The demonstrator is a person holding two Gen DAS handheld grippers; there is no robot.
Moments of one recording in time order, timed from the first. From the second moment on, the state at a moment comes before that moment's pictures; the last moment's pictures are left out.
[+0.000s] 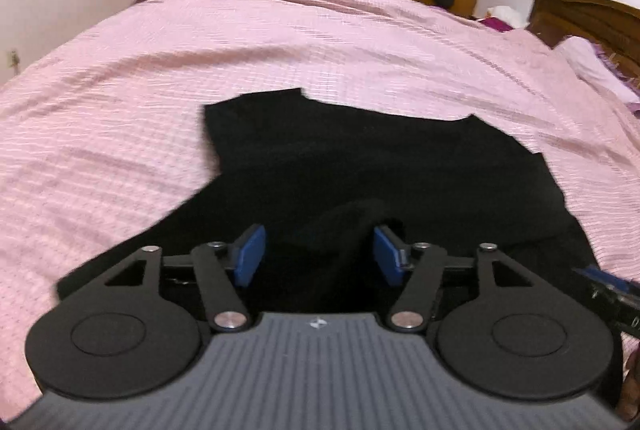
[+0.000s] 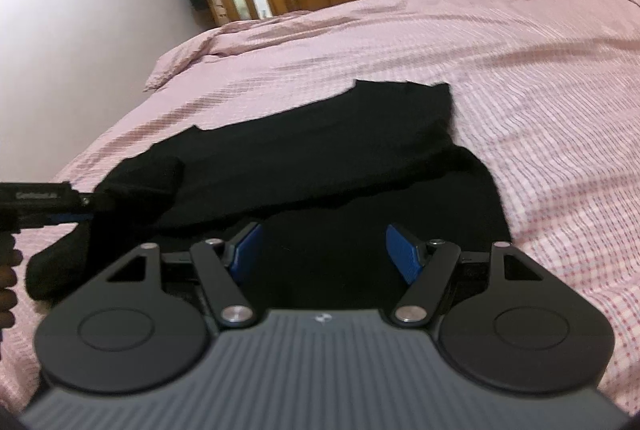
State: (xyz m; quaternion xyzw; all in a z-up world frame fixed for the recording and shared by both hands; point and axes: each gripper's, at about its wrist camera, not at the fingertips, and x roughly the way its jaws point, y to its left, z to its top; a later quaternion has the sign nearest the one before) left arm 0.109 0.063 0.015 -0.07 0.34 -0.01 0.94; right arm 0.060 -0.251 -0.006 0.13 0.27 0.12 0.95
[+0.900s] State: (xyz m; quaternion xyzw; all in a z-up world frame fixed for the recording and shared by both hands) left arm 0.009 0.199 0.007 -0.09 0.36 0.15 0.92; right arm 0.063 -0.030 0.046 -0.03 0.27 0.41 0.87
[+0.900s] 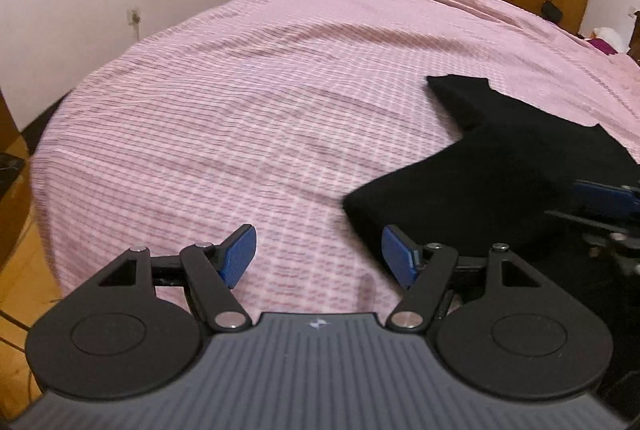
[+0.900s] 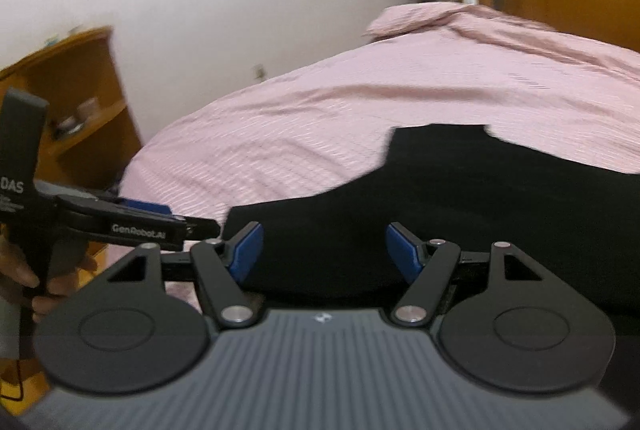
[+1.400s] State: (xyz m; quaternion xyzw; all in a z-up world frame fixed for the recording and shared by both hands) left arm -0.010 0.235 -0.008 -0.12 0.36 0.19 0.90; right arm 0.064 0.045 0.006 -0.07 0.33 0.46 0.82
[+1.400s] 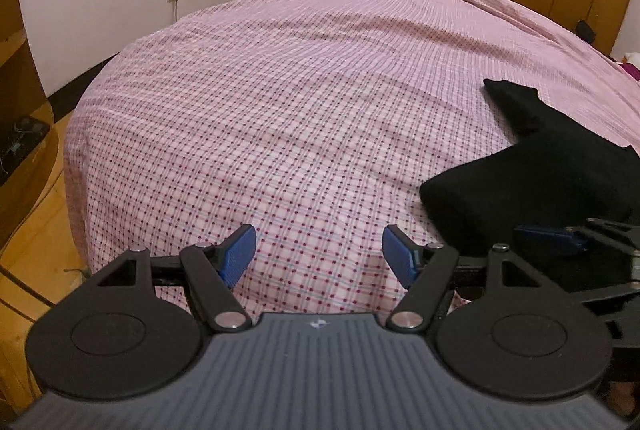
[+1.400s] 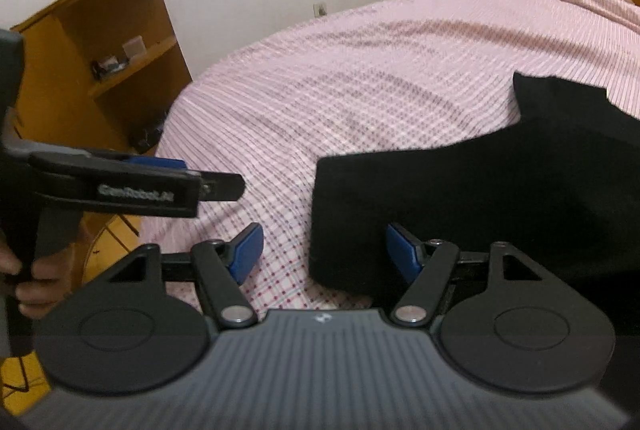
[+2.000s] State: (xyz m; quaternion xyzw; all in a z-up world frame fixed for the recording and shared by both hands) left arm 0.004 0.204 0.001 -0.10 0.36 0.16 0.92; right arm 0.075 -0.032 0.071 0.04 0.24 0.42 0.87
